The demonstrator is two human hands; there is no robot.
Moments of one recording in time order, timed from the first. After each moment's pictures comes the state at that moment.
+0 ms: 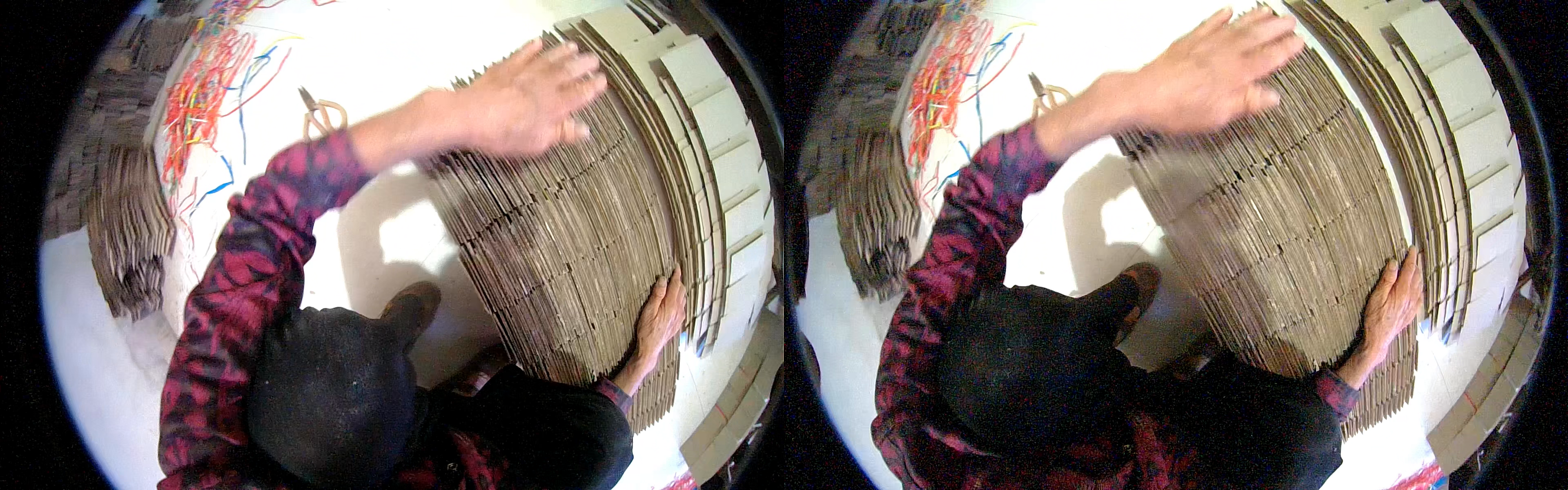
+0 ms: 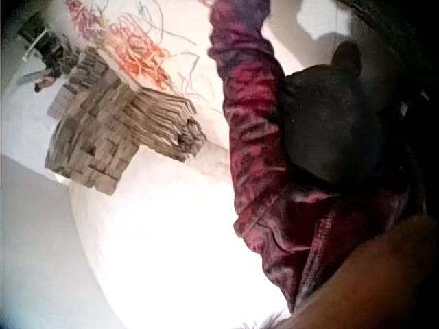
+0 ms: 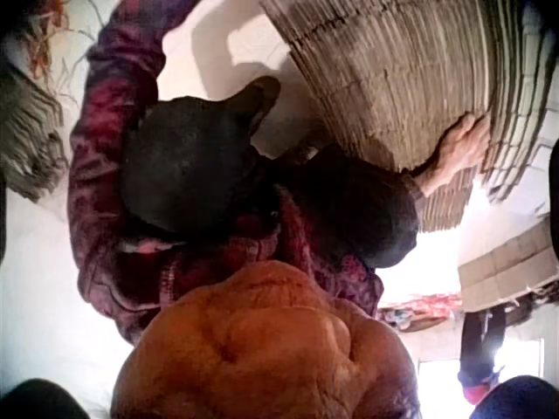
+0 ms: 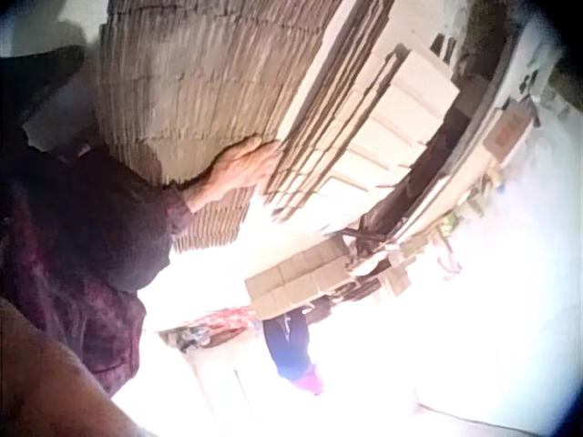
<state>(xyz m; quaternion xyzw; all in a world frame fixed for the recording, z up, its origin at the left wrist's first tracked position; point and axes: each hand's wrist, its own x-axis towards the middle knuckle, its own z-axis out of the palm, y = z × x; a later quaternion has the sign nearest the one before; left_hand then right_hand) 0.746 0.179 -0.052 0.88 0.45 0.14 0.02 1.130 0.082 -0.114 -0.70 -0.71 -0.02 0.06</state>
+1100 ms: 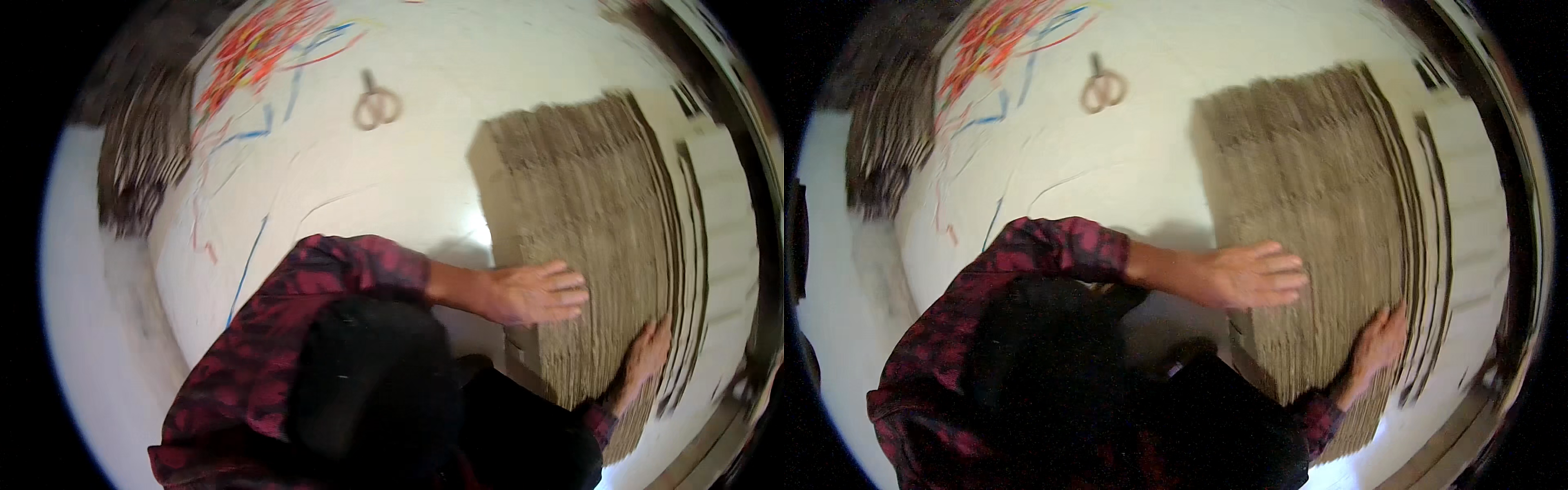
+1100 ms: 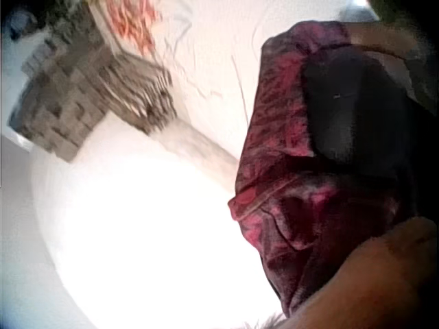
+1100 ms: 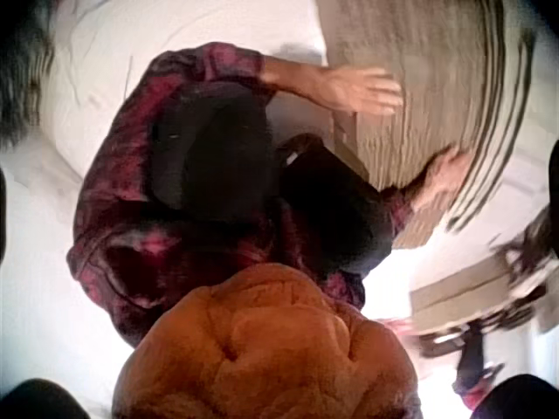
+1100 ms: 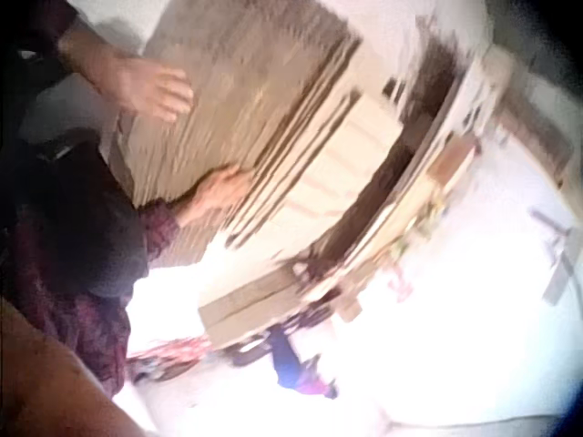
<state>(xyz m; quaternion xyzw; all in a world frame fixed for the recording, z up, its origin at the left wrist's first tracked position) 0.817 0.004 -0.135 0.92 0.29 0.28 0.06 1.152 0.087 -0.122 -0.66 -0.74 -0.07 0.09</state>
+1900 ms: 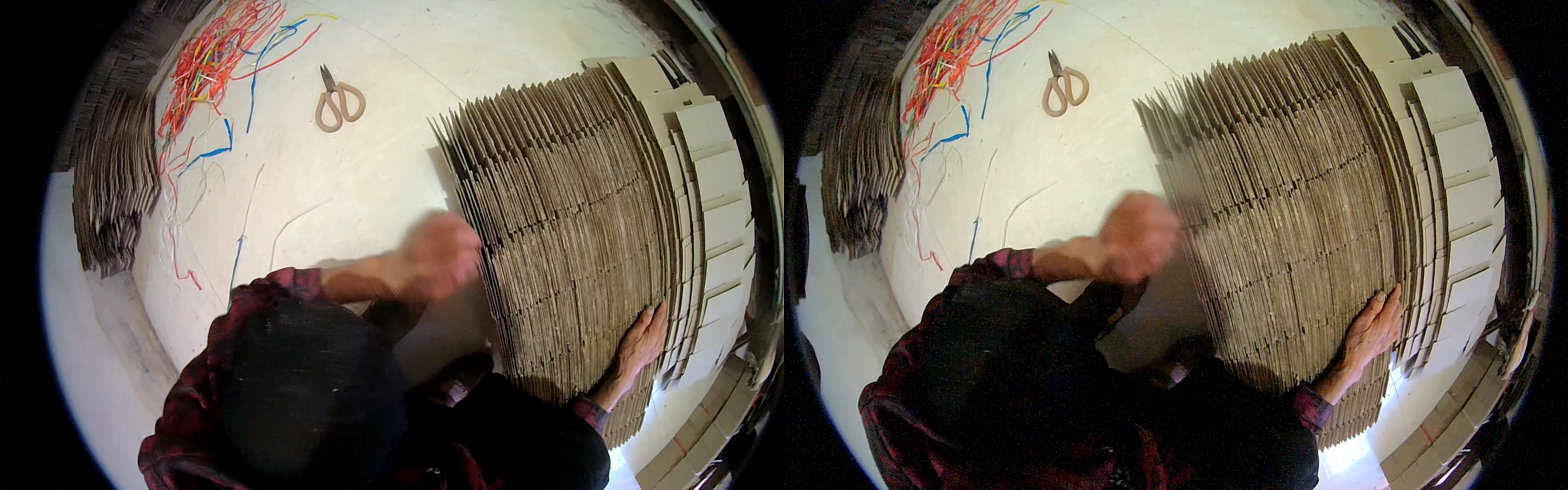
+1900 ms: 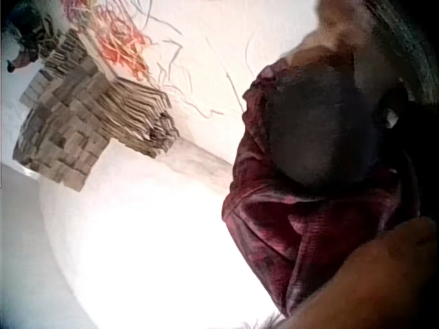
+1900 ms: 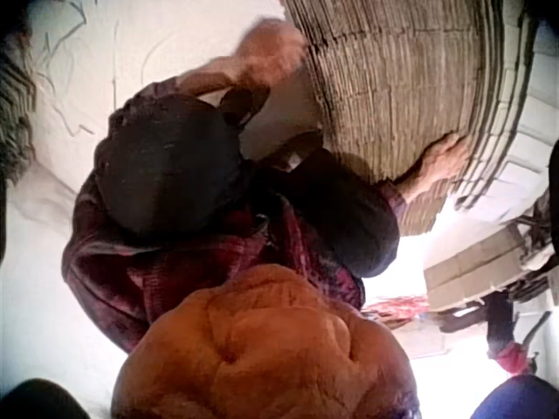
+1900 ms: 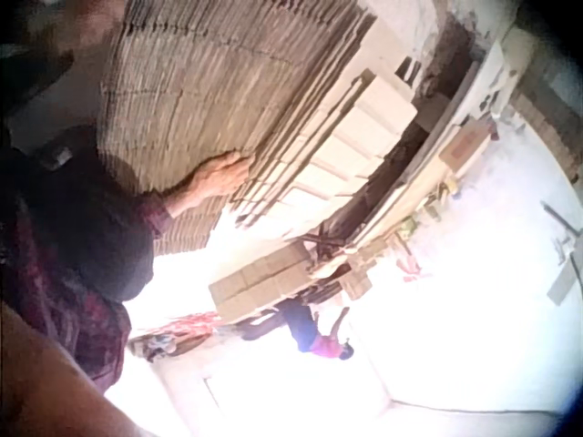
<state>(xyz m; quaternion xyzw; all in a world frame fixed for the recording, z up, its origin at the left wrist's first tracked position) 0.728 -0.014 -0.125 0.80 0.42 0.42 0.10 1.148 0.085 -0.117 -0.69 -0.72 -0.05 0.11</state>
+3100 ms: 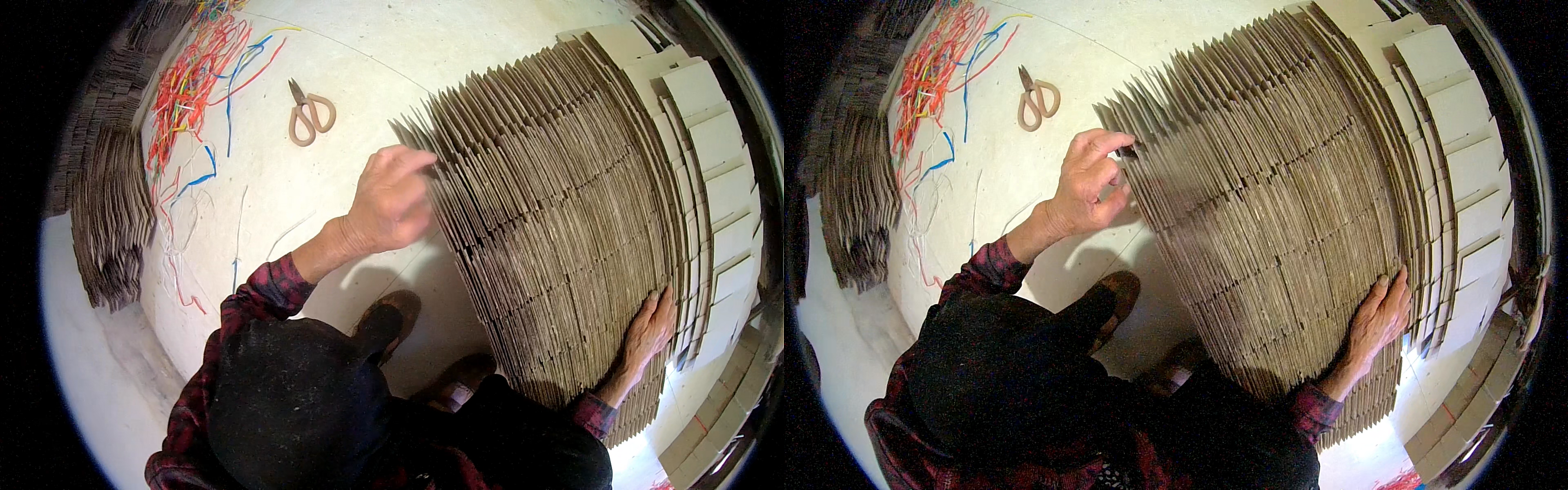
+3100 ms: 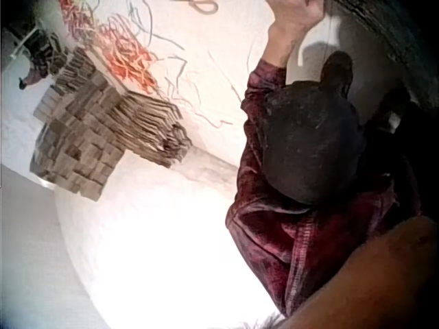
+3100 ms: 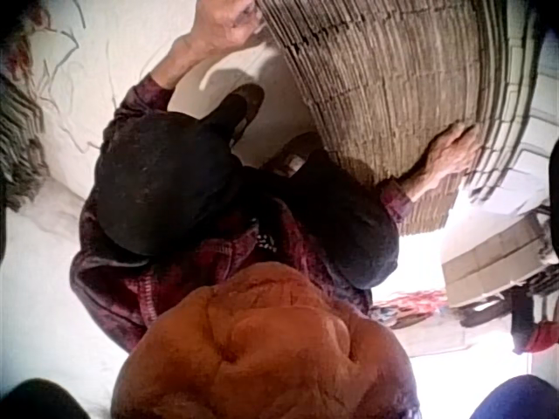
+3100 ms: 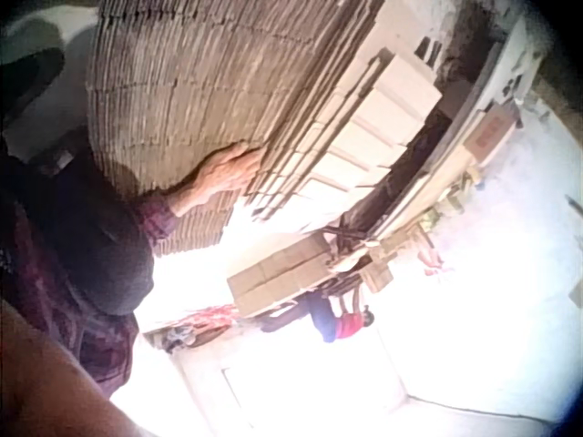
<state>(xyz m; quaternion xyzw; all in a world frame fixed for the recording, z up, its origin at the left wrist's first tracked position) 0.684 0.036 -0.114 0.77 0.56 0.30 0.06 1.141 0.086 -0.115 -0.71 -0.70 -0.04 0.10</state>
